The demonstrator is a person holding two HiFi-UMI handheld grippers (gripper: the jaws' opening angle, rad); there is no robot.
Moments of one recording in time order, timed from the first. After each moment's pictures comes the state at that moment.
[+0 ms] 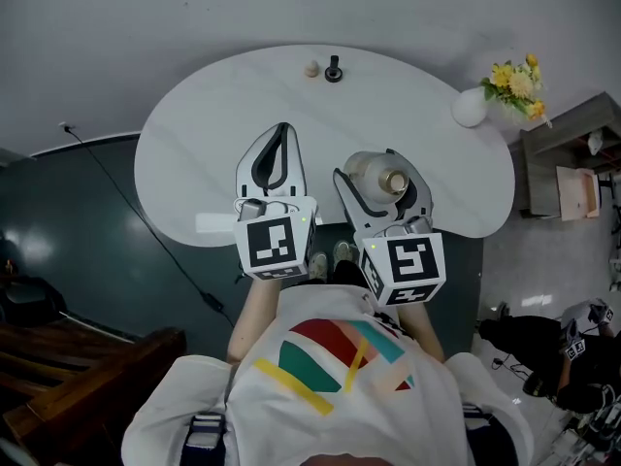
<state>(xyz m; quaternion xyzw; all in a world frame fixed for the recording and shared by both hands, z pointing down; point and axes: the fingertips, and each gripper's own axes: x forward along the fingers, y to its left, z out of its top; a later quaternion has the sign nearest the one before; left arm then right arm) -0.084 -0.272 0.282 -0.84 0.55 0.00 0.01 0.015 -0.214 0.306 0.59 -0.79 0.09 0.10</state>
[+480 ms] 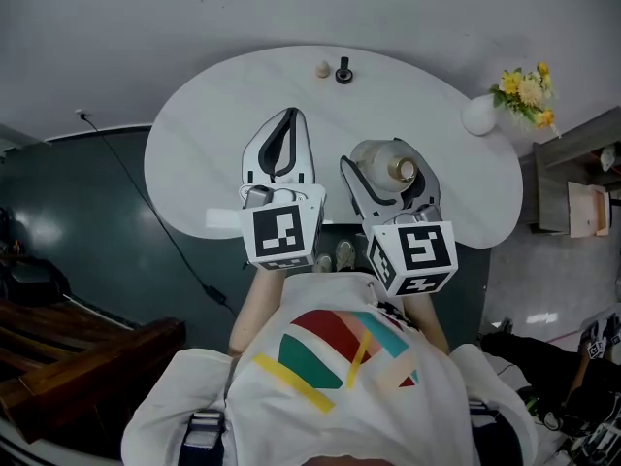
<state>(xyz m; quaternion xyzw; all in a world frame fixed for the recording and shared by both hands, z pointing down) -0.066 -0.274 0.260 -0.82 0.57 0.00 0.05 0.032 -0.224 0.295 0.57 -0.81 0.09 0.07</state>
